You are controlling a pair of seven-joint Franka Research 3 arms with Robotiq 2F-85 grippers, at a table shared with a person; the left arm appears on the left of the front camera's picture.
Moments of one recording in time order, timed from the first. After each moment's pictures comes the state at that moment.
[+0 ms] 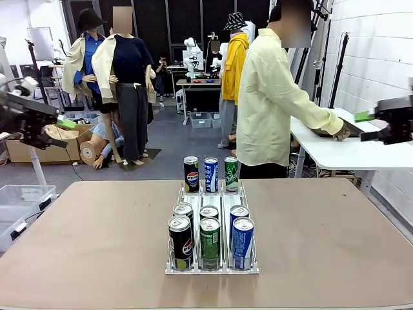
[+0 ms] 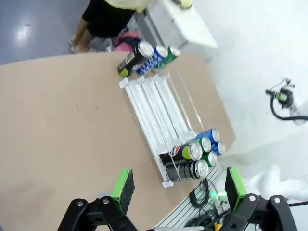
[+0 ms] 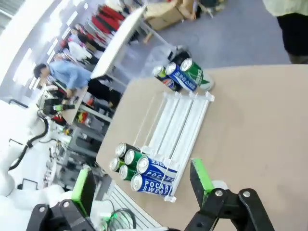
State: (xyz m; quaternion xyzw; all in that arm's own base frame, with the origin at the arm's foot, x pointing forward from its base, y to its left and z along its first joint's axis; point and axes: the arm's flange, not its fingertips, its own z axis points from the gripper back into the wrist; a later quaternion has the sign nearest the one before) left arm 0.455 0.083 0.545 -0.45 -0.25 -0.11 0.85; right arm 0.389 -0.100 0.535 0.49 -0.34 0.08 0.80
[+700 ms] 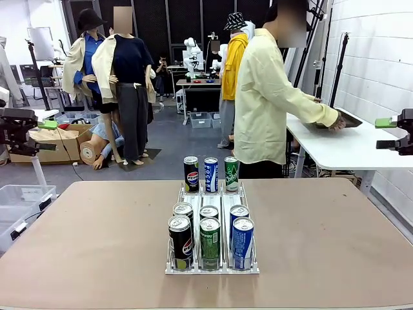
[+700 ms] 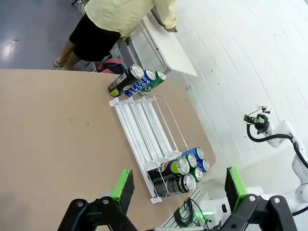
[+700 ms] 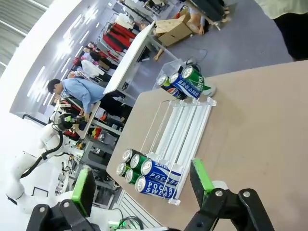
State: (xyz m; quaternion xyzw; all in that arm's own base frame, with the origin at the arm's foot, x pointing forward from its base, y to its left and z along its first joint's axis) left arm 0.439 0.117 0.516 -0.52 -0.29 -0.07 0.80; right arm 0.369 -0.129 0.508 0.52 -0.36 0.05 0.78
